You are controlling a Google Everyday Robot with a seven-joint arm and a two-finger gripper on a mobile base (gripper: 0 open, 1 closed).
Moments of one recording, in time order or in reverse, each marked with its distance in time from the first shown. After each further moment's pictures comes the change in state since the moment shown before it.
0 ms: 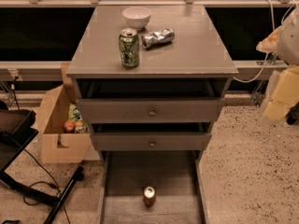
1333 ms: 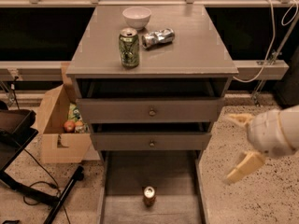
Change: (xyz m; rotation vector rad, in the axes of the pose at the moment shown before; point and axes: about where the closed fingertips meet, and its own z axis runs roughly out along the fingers) arm 0.023 0.066 0.174 -0.129 -0.446 0.067
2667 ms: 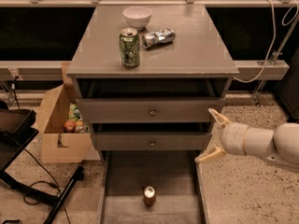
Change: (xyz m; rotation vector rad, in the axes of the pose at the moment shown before) arm 0.042 -0.098 0.125 0.326 -0.290 -0.172
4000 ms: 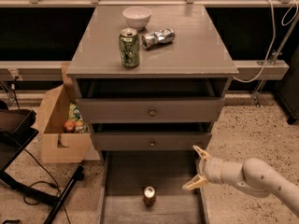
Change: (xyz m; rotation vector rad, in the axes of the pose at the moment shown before) arm 0.153 0.100 0.115 -0.138 -0.081 0.197
